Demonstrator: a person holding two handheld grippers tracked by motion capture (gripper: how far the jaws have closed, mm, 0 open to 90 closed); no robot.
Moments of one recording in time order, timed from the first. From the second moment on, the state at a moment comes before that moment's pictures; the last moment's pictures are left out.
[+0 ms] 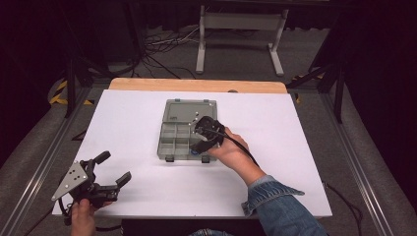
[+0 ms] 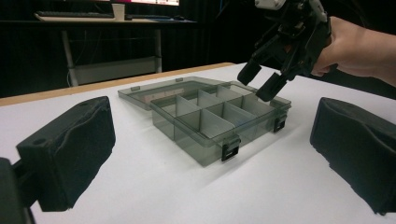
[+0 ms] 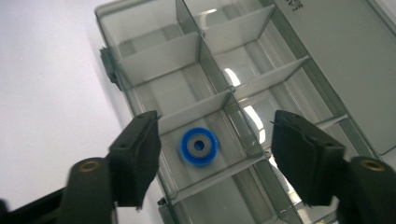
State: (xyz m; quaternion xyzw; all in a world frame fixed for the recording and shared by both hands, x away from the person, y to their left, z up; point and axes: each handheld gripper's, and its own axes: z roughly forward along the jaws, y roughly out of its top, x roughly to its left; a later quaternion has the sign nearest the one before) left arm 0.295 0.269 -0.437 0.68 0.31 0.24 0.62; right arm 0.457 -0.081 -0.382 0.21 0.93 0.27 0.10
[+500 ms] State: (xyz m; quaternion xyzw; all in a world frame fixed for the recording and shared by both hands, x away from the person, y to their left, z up) left arm 0.296 0.269 -0.437 0.68 0.31 0.24 0.62; right arm 0.438 -0.096 -0.355 0.19 0.92 0.32 0.11
